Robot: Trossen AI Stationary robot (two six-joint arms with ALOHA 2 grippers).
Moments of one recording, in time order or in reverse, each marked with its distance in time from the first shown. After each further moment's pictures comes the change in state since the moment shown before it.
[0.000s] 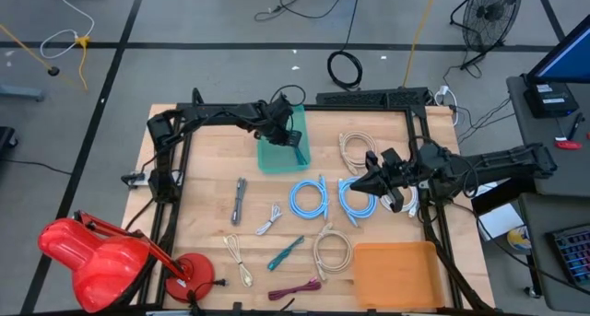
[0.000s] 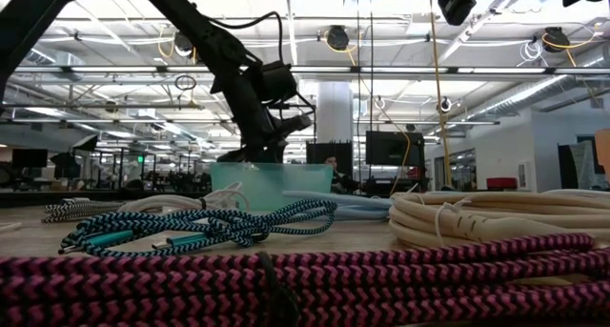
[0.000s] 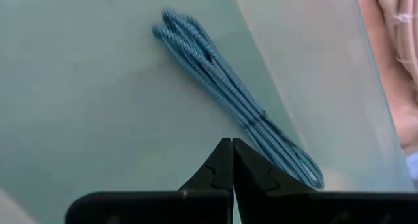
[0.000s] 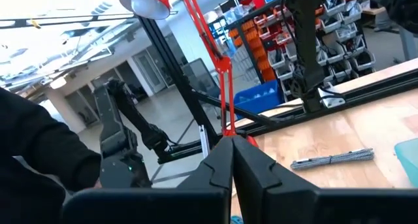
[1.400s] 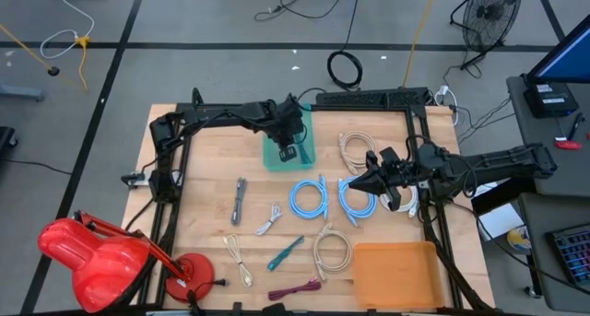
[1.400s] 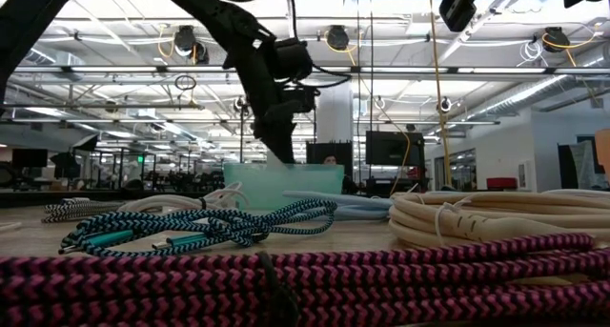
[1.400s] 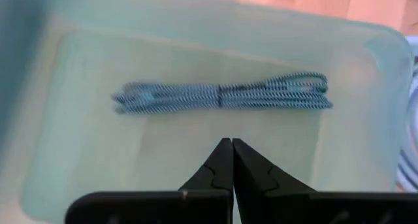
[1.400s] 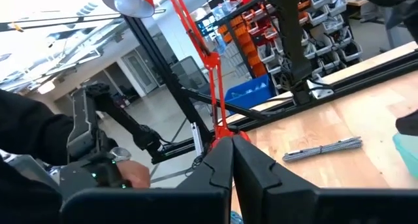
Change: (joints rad) left arm -0.074 0.010 0.164 -0.177 -0.107 0.863; right arm 0.000 0.001 0.001 -0.034 0.032 0.030
